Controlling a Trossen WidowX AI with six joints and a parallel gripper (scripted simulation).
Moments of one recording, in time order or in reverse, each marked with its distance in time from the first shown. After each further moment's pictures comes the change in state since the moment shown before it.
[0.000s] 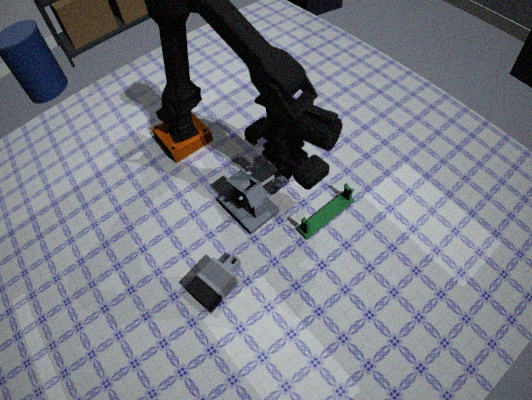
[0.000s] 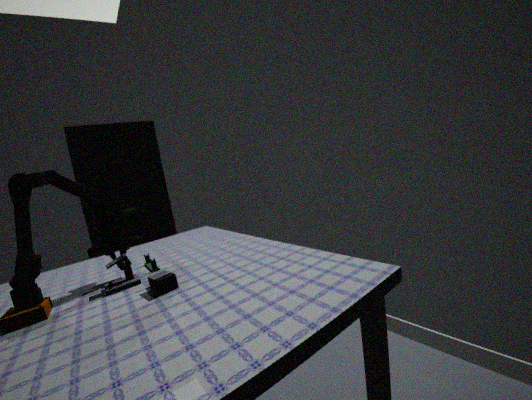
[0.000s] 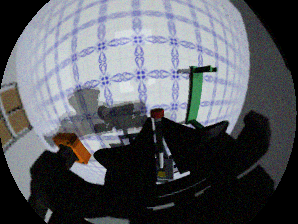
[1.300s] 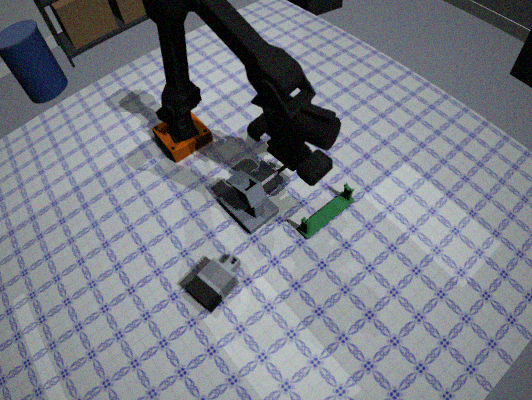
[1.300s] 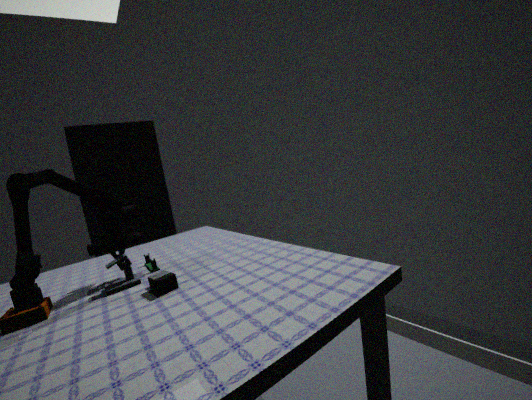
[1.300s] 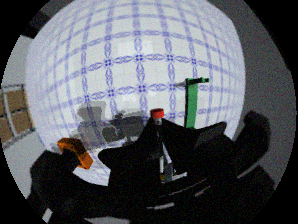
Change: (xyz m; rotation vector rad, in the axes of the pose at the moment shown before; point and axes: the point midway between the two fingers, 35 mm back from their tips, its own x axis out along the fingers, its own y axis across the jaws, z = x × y) arm -0.009 -0.002 0.014 0.001 -0.133 0.002
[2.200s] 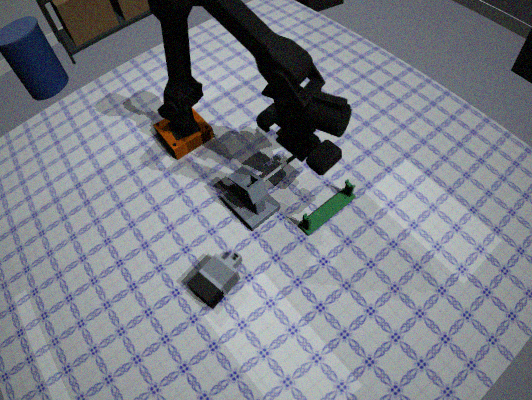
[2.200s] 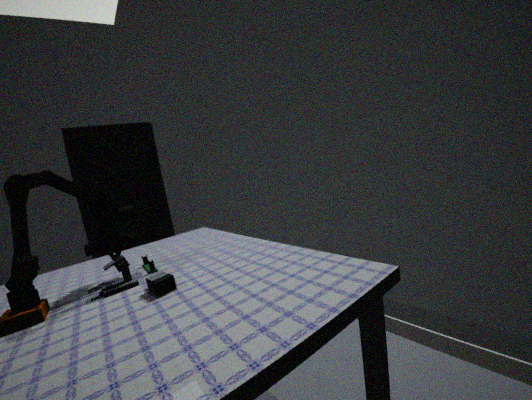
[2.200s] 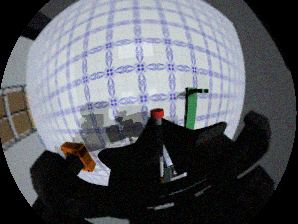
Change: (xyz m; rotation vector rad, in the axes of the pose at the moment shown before) arm 0.001 0.000 0.021 0.000 -0.006 0.002
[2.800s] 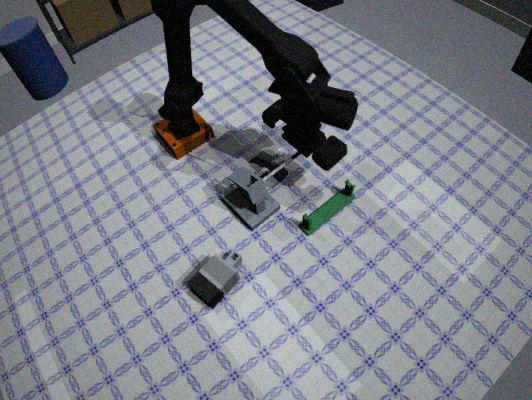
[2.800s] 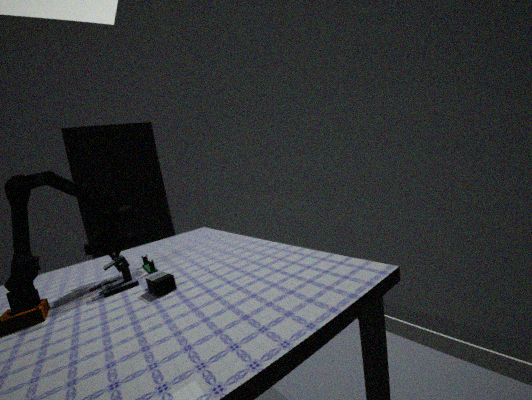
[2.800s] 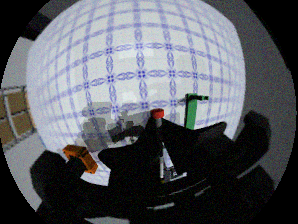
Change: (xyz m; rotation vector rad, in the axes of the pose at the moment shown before) arm 0.002 0.000 0.015 0.000 0.002 0.002
